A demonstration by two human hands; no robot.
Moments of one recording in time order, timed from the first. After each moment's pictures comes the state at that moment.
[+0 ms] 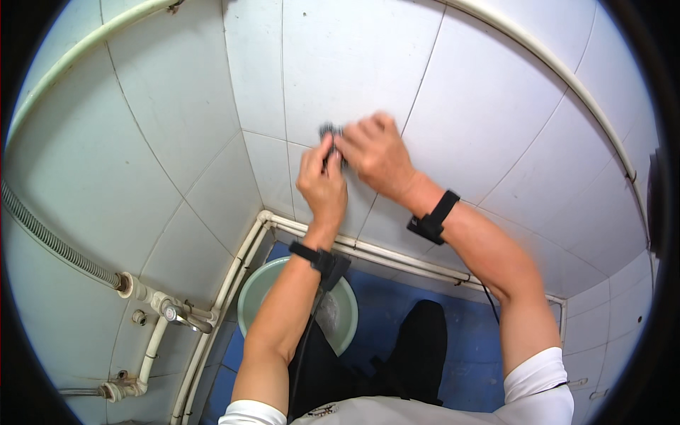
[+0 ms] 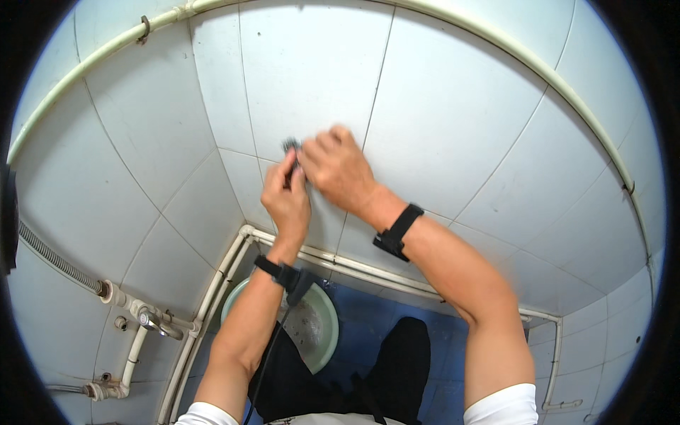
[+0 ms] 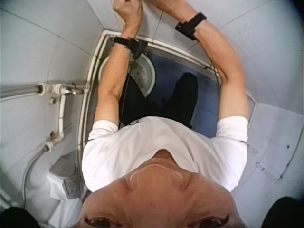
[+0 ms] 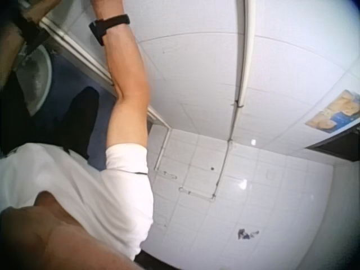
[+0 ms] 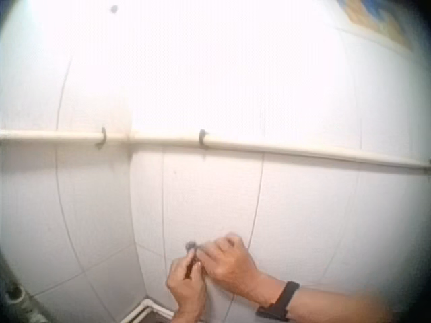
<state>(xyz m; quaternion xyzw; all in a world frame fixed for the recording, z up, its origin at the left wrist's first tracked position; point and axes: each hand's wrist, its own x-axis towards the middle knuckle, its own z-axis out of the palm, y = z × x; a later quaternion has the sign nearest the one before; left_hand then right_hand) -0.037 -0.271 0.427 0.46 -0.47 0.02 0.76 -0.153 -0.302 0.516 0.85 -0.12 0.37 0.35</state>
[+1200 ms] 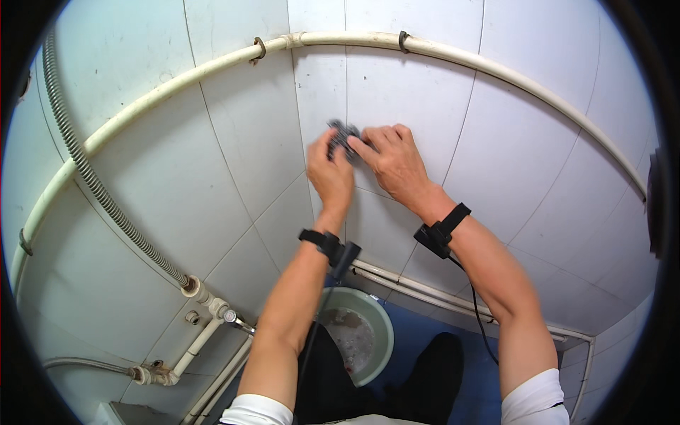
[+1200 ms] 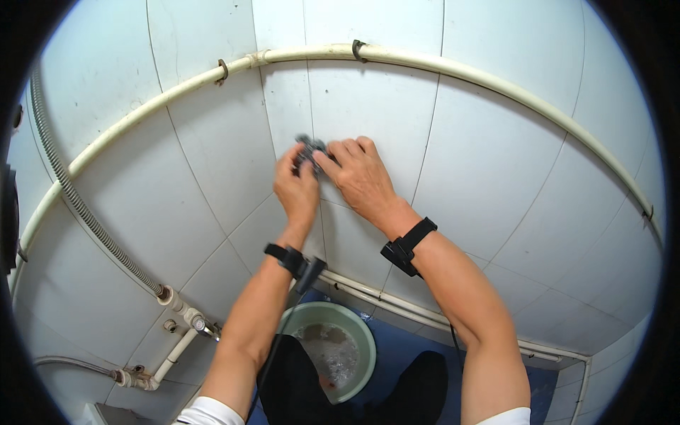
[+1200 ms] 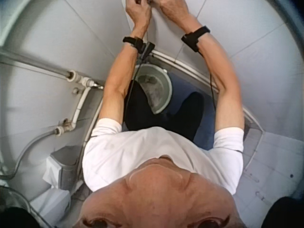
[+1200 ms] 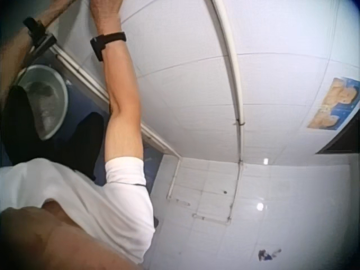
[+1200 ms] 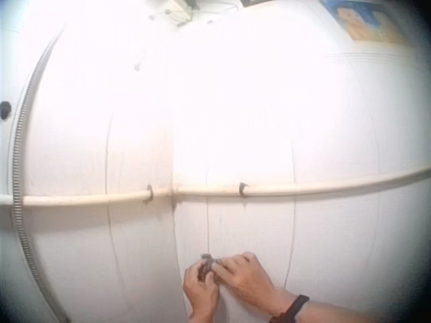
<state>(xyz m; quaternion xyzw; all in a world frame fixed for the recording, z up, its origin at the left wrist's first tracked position) 0.049 -0.295 0.518 0.47 -0.45 0.09 0.75 -0.100 -0.303 0.576 0.86 -0.17 0.39 0.30</state>
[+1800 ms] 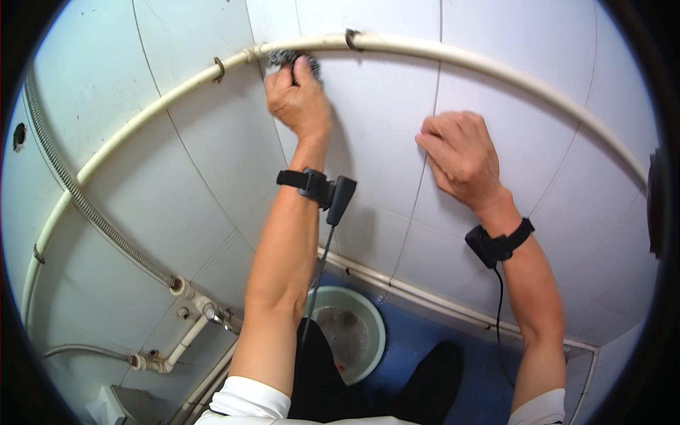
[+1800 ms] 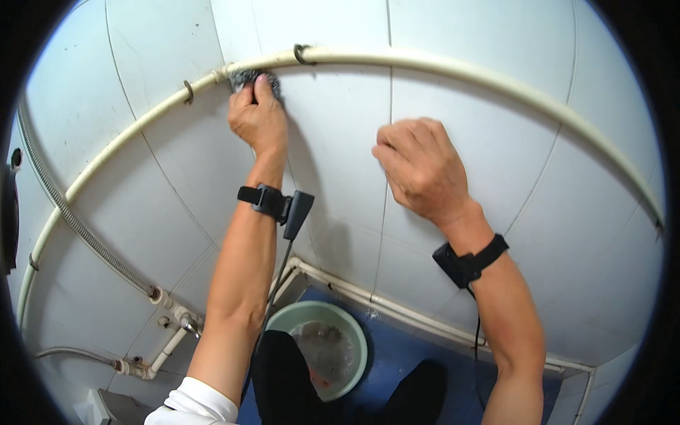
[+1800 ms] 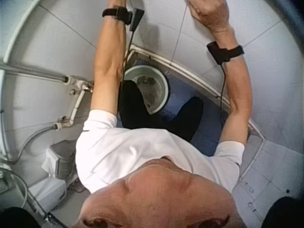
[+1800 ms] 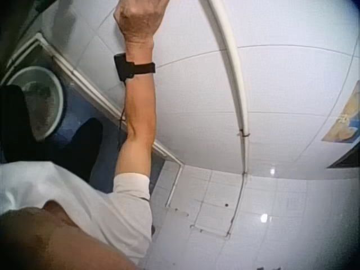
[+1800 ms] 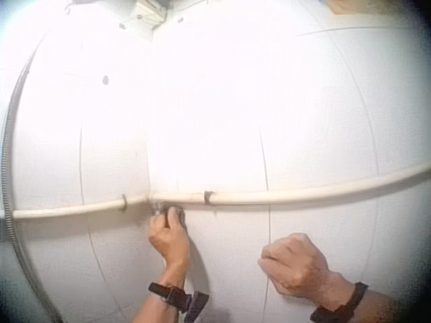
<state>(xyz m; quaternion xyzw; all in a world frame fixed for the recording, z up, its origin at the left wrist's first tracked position) 0.035 -0.329 0.660 0.46 -0.36 0.26 0.77 -0.227 -0.288 0.640 0.81 -0.09 0.47 0.35</state>
